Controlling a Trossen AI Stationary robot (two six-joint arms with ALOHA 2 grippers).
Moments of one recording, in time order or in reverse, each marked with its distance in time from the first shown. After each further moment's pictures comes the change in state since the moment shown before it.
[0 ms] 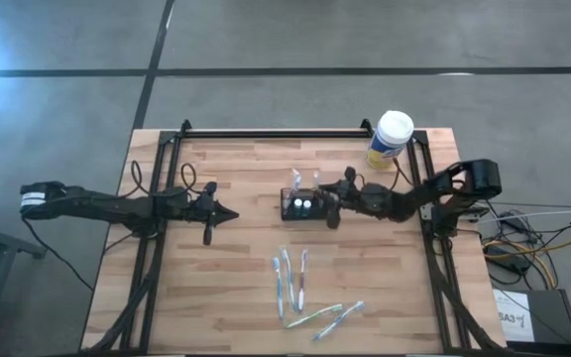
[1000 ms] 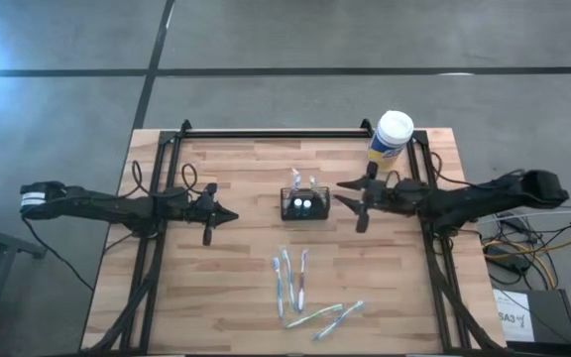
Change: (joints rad) left arm 0.000 0.002 -0.001 -0.016 0.009 -0.032; right arm 0.090 -0.658 -0.043 -0.469 -0.060 -0.106
